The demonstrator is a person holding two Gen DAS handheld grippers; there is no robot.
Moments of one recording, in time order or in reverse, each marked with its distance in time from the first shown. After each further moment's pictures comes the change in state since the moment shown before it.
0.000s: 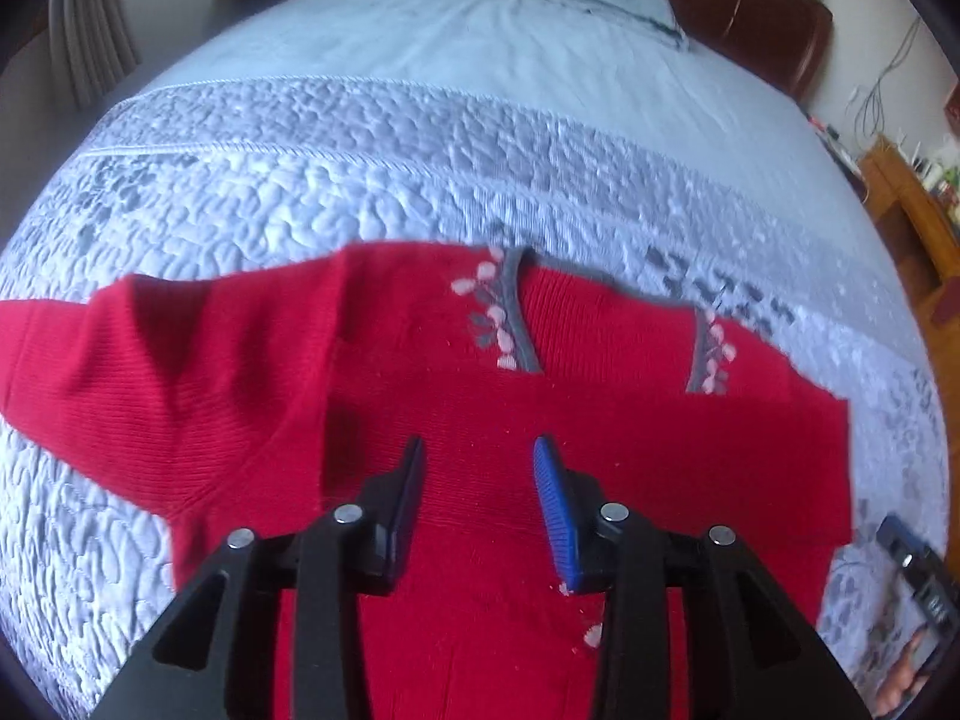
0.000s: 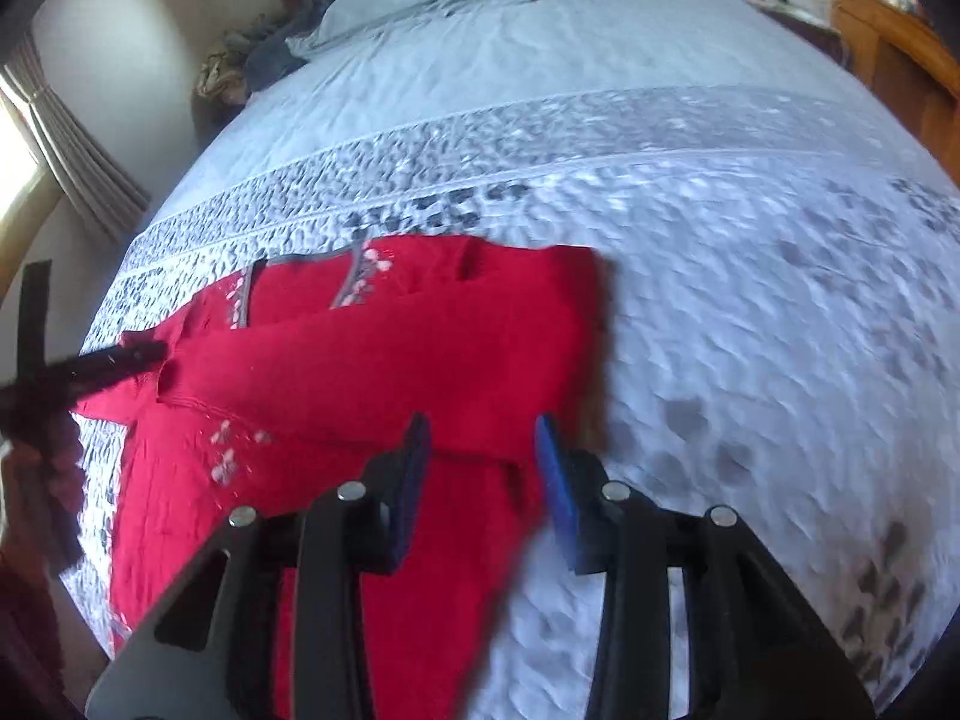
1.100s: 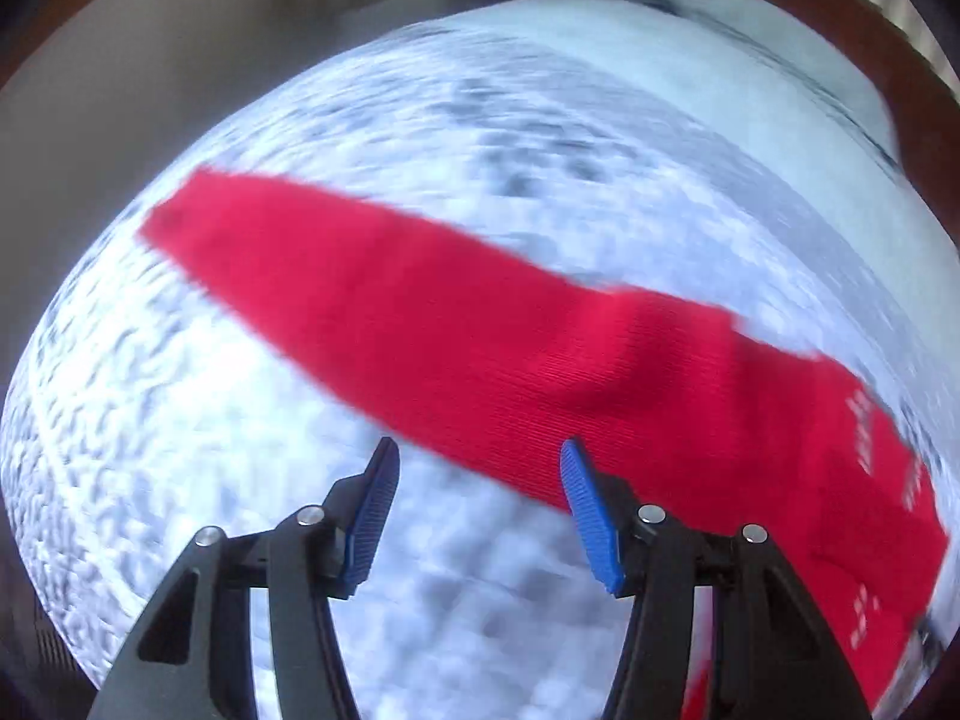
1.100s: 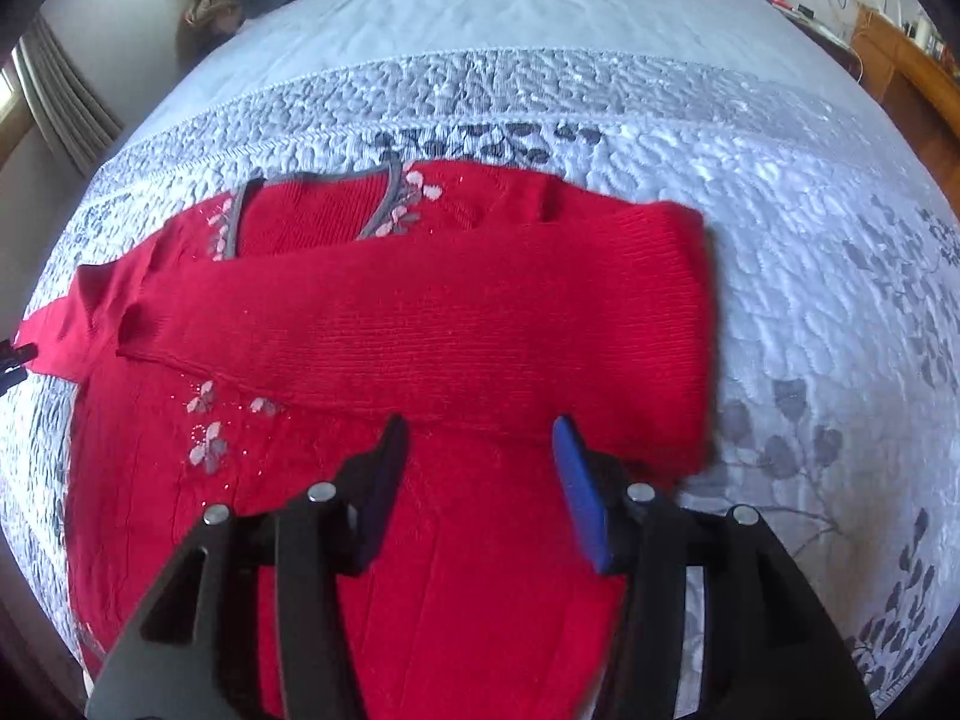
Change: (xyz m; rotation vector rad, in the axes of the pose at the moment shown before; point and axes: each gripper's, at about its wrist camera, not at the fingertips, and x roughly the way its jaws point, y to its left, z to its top) left arm -0.054 0.311 -0.013 -0.401 -0.019 0.271; right arm 0.049 0.066 -0.018 -0.067 0.096 -0.128
